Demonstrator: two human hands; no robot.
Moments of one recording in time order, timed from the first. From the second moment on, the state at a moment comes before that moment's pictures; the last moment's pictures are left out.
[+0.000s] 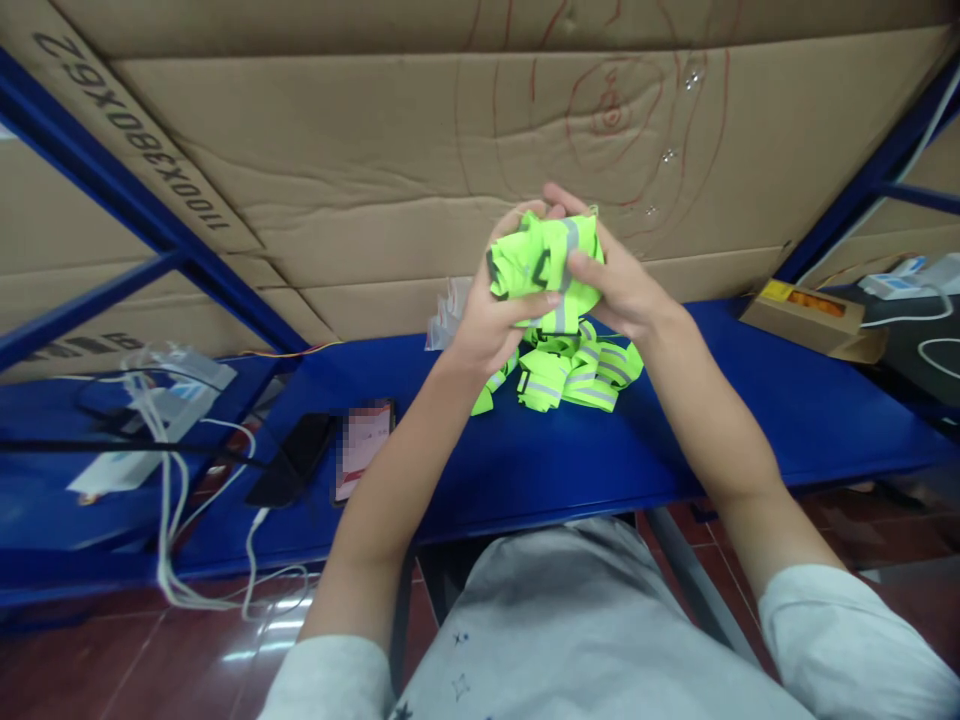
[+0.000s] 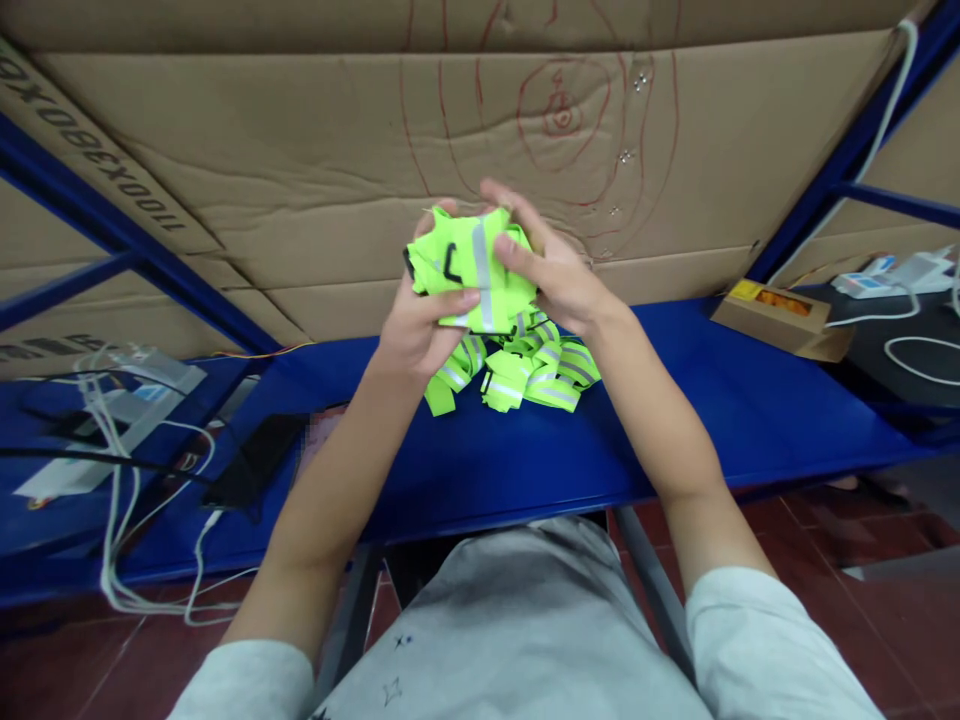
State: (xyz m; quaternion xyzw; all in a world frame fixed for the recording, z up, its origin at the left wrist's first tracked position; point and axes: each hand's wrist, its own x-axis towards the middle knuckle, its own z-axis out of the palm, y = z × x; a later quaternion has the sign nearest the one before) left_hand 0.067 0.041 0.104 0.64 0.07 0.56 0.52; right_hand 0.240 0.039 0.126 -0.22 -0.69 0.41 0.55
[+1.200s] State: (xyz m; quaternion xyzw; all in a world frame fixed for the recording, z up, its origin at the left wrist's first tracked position) left_hand -0.007 0.111 0.094 0.83 0.32 0.45 0.05; right_hand 0.319 0.019 0.031 -0.40 -0.41 0.43 0.70
